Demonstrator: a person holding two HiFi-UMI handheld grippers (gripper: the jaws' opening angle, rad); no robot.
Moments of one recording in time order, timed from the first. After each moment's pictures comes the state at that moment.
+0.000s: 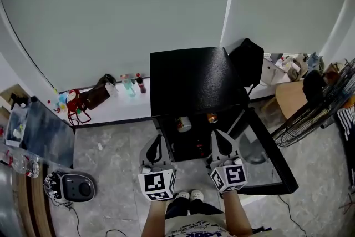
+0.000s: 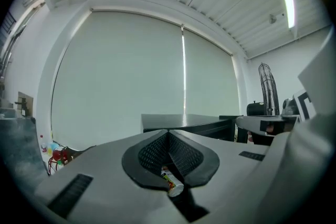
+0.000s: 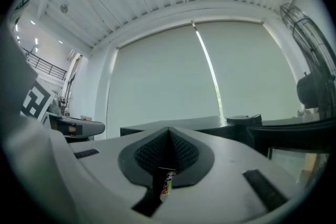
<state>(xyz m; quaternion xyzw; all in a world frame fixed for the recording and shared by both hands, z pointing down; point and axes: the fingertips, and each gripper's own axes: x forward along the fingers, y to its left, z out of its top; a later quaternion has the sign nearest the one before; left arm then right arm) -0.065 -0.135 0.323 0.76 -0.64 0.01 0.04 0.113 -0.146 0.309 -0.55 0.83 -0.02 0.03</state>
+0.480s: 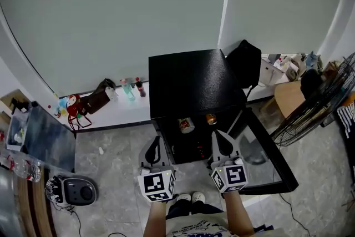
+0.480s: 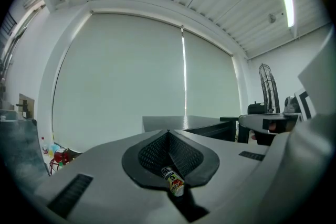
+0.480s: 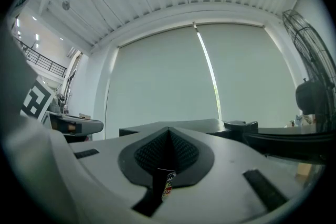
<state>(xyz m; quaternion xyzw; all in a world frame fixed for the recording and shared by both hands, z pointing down) -0.067 -0.132 0.315 0.76 -0.65 0.01 0.03 0.120 -0.142 0.300 -0.56 0.83 -0.01 0.03</state>
